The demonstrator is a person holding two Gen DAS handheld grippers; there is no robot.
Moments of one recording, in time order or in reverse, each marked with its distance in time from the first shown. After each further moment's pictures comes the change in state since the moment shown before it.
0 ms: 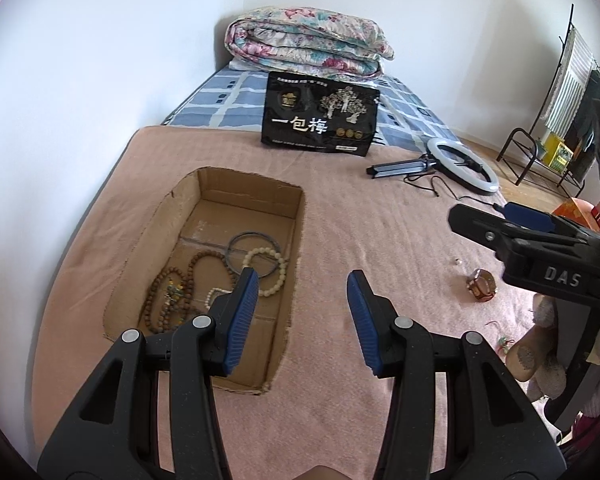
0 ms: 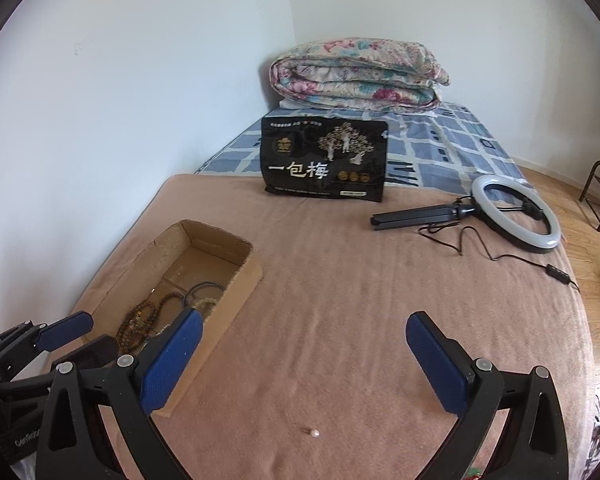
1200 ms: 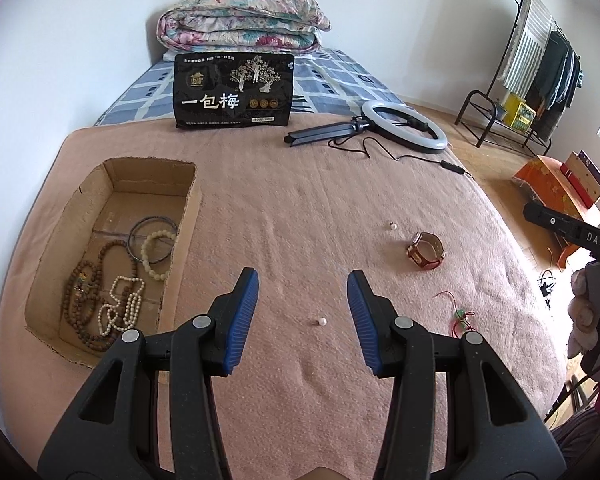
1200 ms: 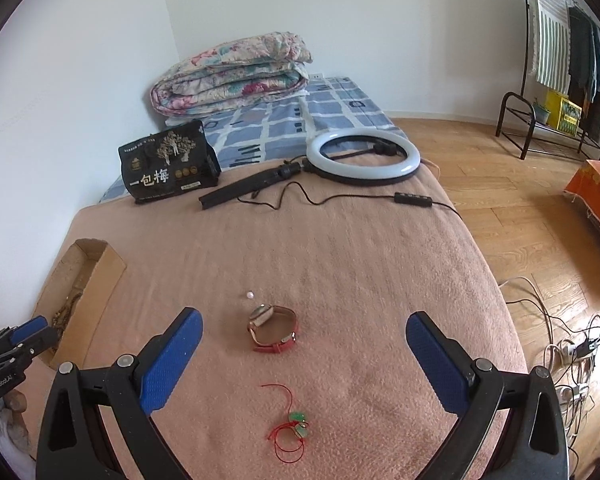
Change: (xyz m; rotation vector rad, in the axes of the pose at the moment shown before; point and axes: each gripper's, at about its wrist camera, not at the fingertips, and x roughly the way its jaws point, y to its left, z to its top) left arm 0.023 -0.089 -0.023 0.122 0.070 -0.122; right arm -0.069 -0.198 -0.073 0.249 0.032 -0.183
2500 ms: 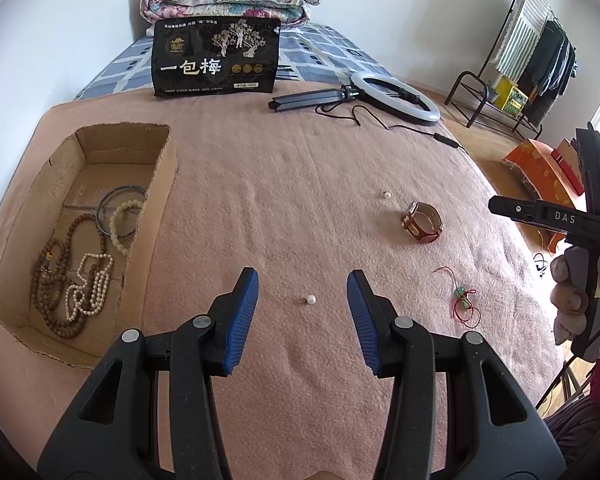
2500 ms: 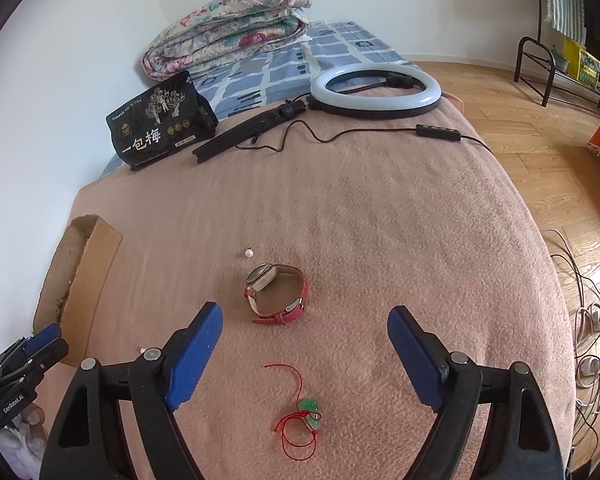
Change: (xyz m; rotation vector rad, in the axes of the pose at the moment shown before) left arm 0.035 -0.003 -0.016 0.009 0.084 -0.056; right arm 0.060 -0.009 -0.014 0.065 0.180 0.090
